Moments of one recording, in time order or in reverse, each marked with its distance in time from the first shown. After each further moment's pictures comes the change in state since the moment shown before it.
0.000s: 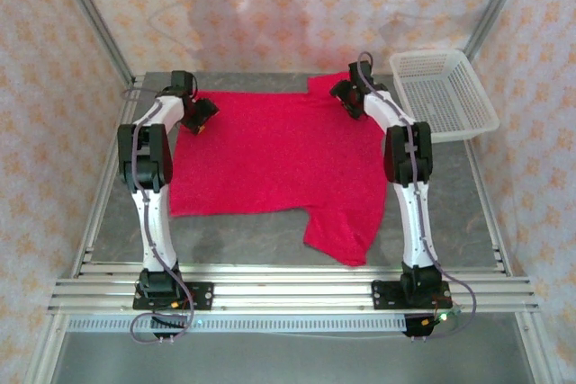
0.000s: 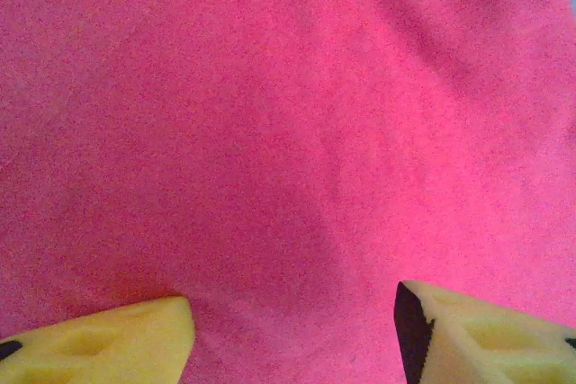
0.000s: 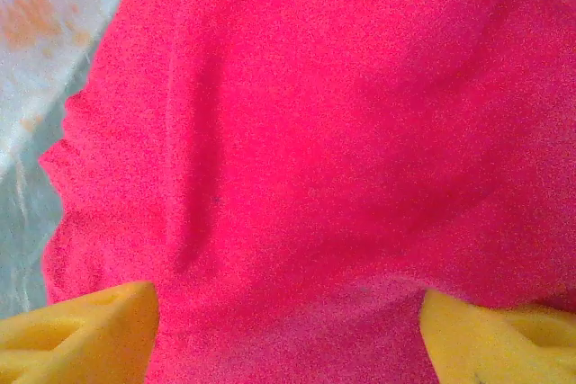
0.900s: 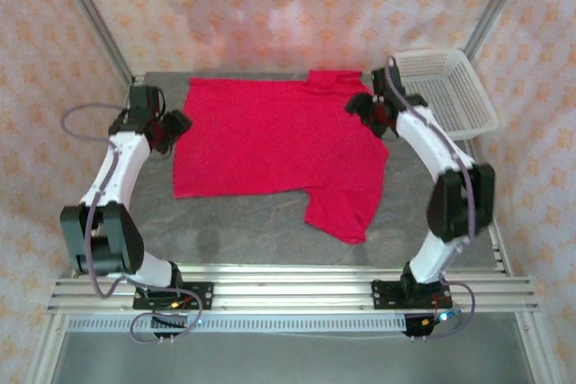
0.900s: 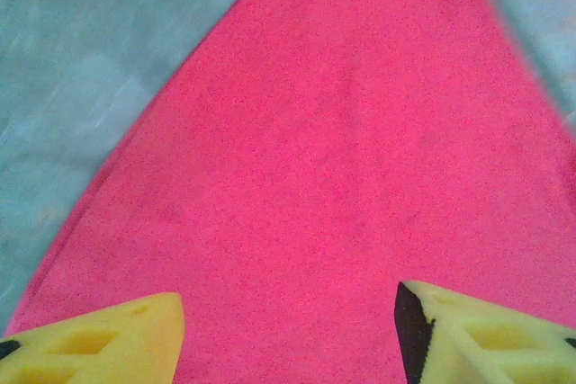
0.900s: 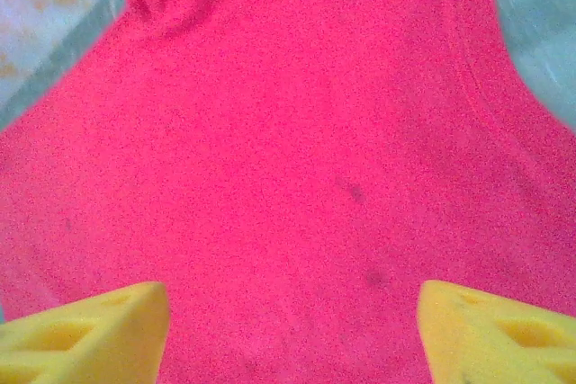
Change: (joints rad) left arm 0.052 -0.875 -0.693 -0.095 -0.098 0.031; right arm 0.040 -0.896 -0.818 -0.148 -0.018 -0.115
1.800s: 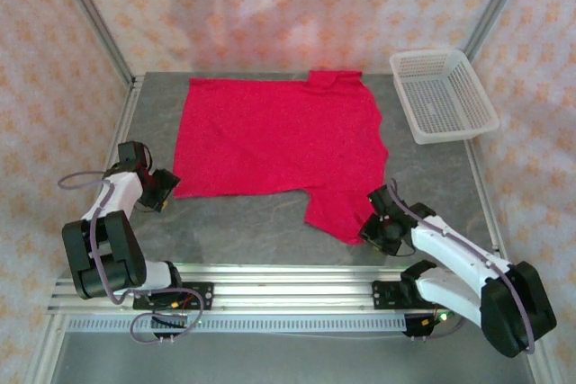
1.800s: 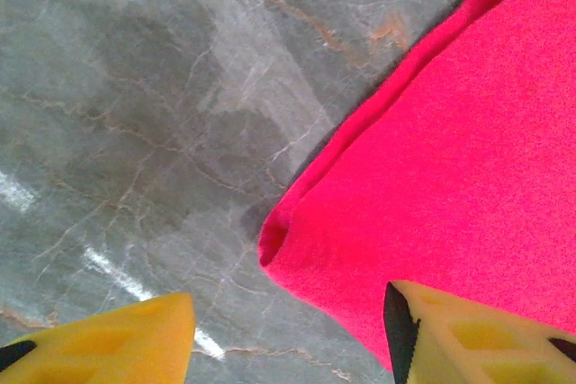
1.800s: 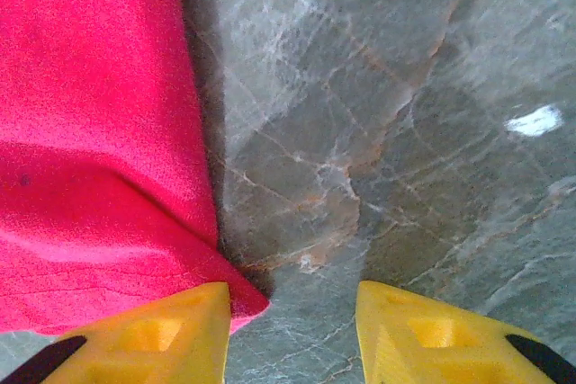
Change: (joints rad) left arm 0.208 -0.100 -0.412 0.045 0.088 -0.009; right arm 0.245 -0.665 -0.959 -0.109 -0.024 0.262
